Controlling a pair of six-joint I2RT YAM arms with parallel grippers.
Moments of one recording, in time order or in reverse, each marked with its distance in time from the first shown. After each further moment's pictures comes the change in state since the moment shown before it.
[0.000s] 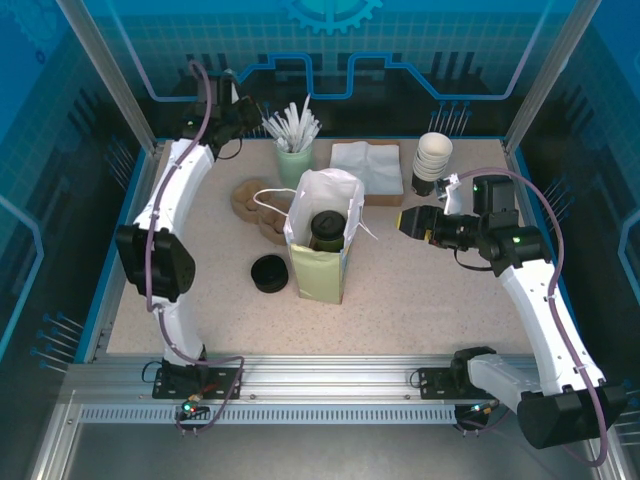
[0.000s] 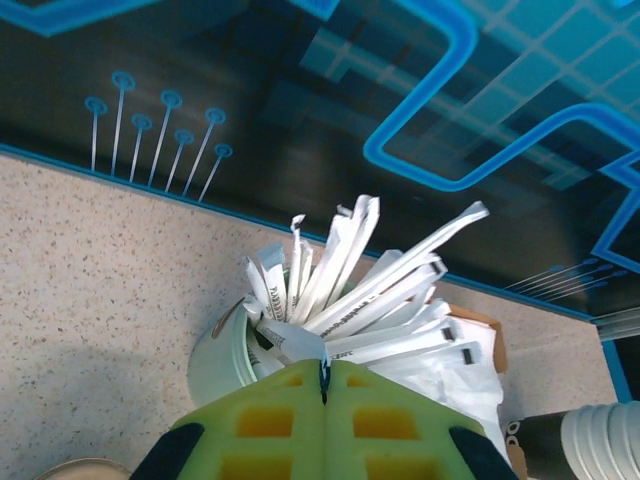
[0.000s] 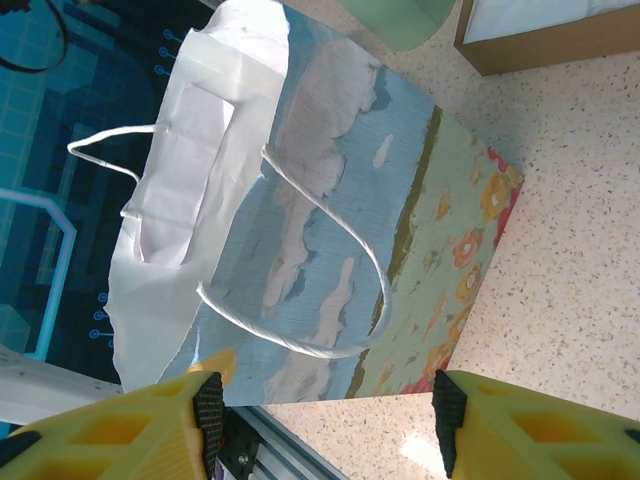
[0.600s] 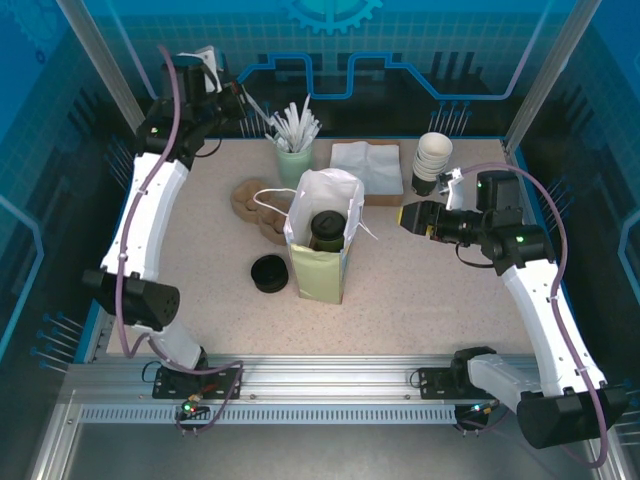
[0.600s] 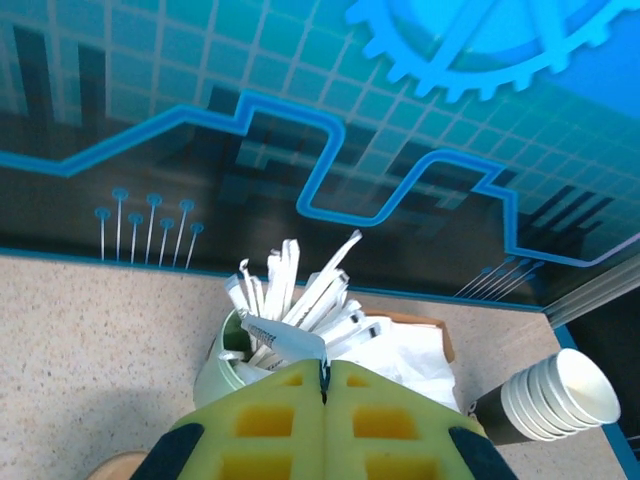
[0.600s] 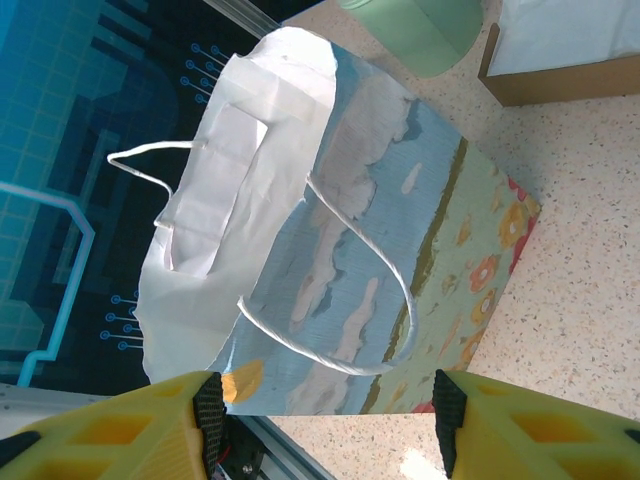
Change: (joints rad) left arm -0.025 -0.243 0.029 -0.103 0.001 0.148; right arm -0.003 0.000 0.031 0.024 -0.020 -0.007
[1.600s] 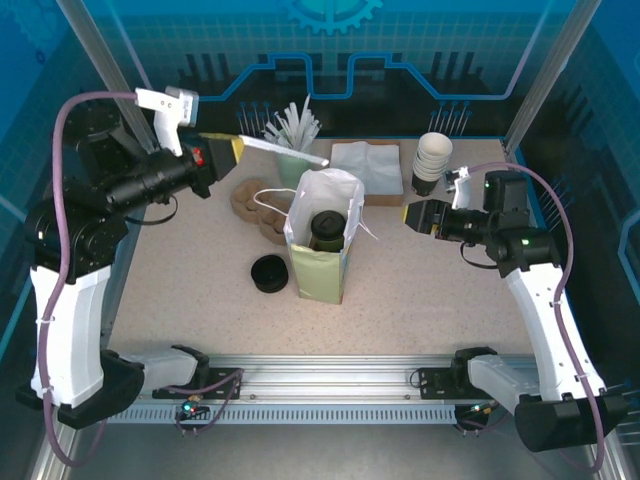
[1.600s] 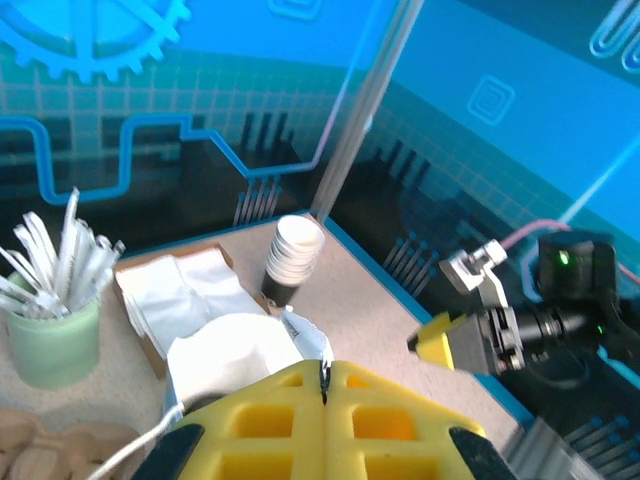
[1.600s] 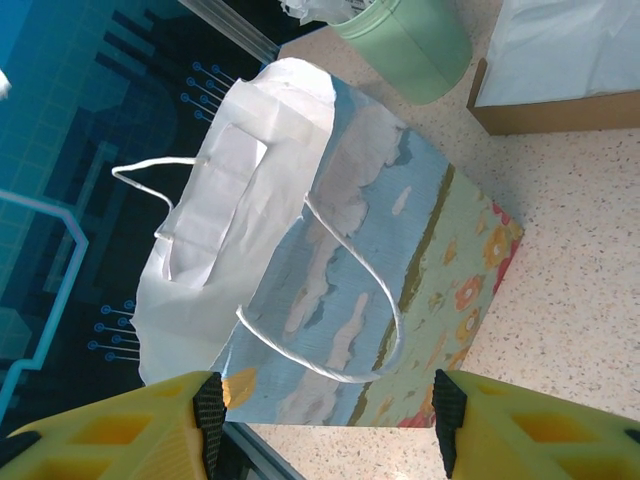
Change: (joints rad) left arm -0.158 -0.446 0.028 -0.354 0.358 0.132; right arm -0.040 -0.023 0.003 0.001 -0.003 -0.039
